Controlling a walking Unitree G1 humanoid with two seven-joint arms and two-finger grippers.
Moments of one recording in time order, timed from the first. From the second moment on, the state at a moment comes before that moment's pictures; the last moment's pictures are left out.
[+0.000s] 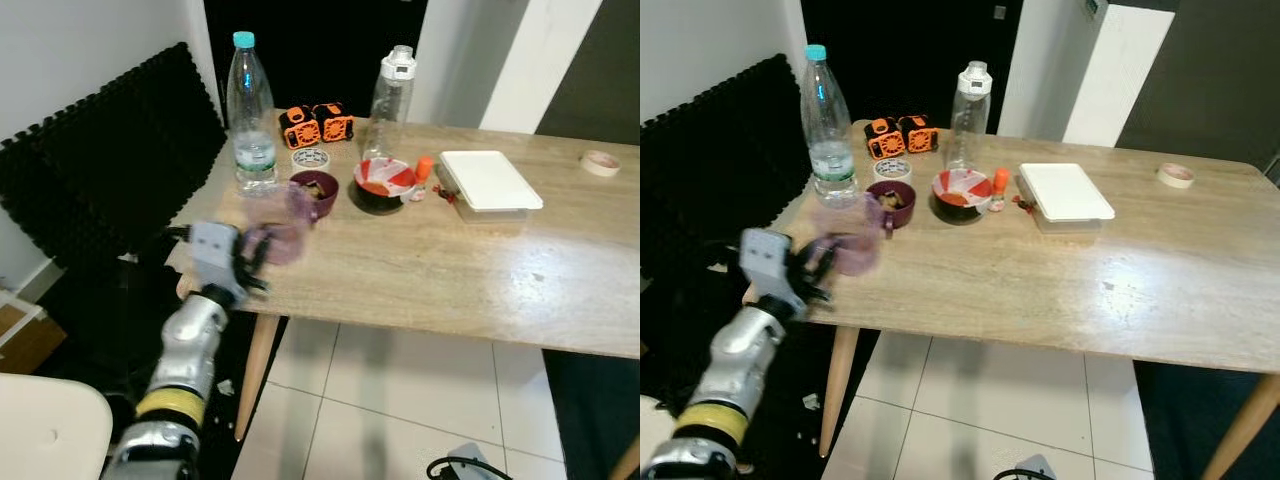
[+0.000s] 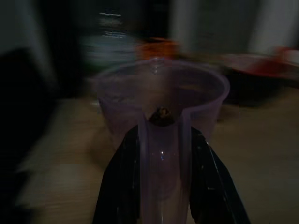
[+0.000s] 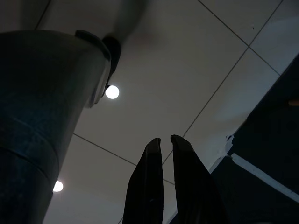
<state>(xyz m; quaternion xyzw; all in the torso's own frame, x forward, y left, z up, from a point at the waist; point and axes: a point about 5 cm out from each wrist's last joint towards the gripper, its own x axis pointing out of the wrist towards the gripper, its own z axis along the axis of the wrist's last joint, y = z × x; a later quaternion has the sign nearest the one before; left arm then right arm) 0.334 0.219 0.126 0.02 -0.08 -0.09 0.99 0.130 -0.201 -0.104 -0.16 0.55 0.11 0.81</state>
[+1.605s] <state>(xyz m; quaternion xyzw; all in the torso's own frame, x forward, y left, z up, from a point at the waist) 0.177 0.306 -0.045 0.01 0.32 0.28 0.91 0.129 -0.201 -0.104 -0.17 0.54 0.12 0.81</state>
